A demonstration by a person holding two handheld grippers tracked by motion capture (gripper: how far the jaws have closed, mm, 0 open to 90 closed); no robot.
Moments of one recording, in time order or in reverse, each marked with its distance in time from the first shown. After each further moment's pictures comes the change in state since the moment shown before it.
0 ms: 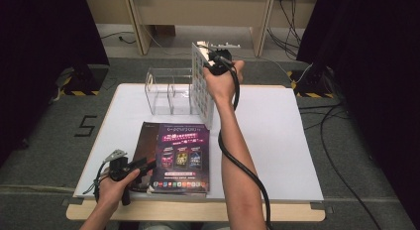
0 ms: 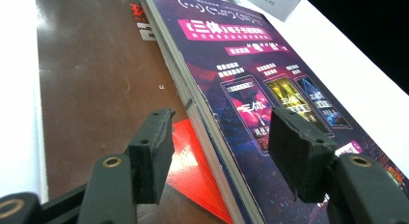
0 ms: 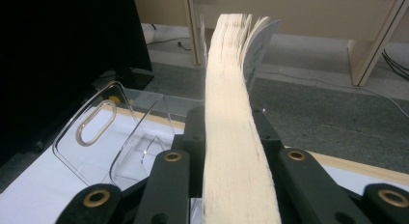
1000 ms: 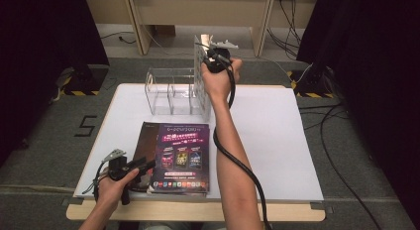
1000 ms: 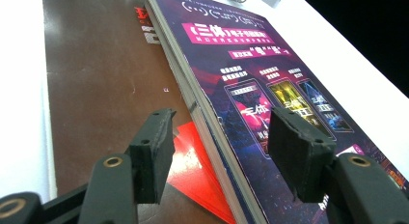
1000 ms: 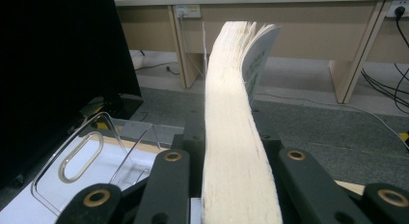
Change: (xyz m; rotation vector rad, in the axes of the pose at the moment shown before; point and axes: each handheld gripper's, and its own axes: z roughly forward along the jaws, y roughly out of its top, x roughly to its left) left arm 0.002 0.001 -0.001 -0.009 0.002 -0.007; right arm 0.003 0.002 0.013 -0.101 -0.057 0.026
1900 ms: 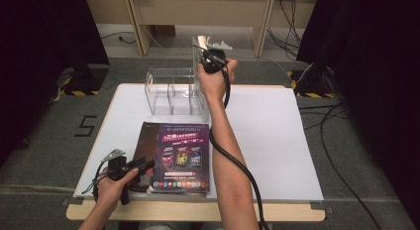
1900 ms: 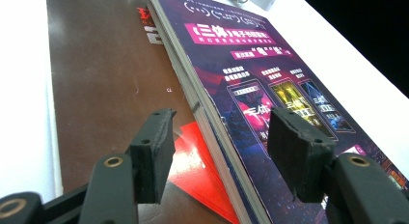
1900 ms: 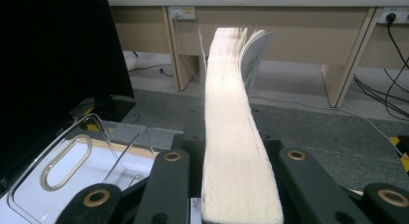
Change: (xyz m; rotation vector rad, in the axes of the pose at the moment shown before) left arm 0.002 0.000 0.000 0.003 0.001 0.001; right arm 0.005 -0.006 0.016 -0.012 -0.028 -0.018
